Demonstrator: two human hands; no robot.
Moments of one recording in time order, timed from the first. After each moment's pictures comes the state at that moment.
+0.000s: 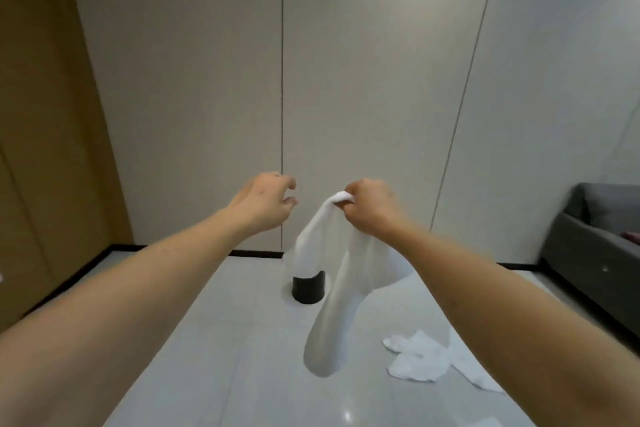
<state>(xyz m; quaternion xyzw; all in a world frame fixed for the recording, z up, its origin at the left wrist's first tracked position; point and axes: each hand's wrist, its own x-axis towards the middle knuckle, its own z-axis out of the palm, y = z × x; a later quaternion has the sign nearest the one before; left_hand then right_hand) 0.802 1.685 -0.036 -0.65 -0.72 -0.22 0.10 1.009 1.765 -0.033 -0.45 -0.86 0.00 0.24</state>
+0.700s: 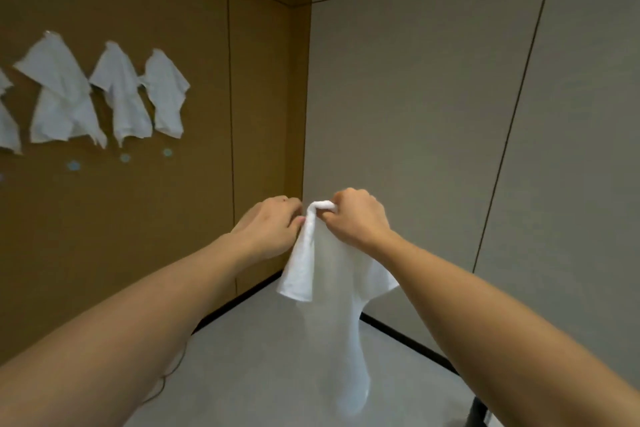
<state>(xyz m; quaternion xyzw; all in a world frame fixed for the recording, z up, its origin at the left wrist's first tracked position) 0.377 1.736 0.008 -0.44 -0.86 -0.19 0.18 0.468 1.896 0.025 -0.14 -0.94 0.09 0.30</state>
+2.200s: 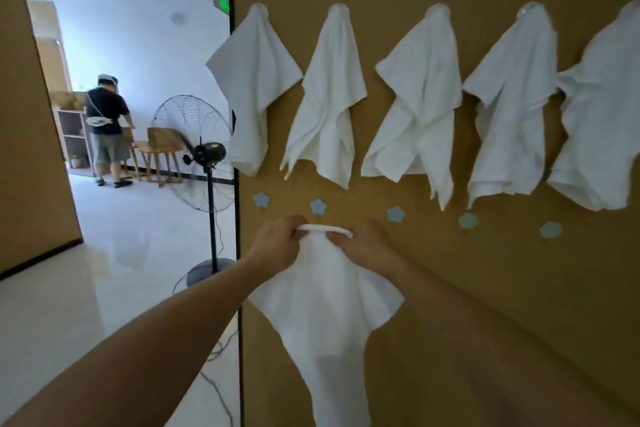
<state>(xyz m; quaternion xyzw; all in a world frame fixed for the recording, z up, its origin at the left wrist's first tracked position) -0.272 1.281 -0.061 0.12 -0.92 -0.25 0.28 -0.378 1.446 -0.045 0.39 -0.83 0.39 -0.01</state>
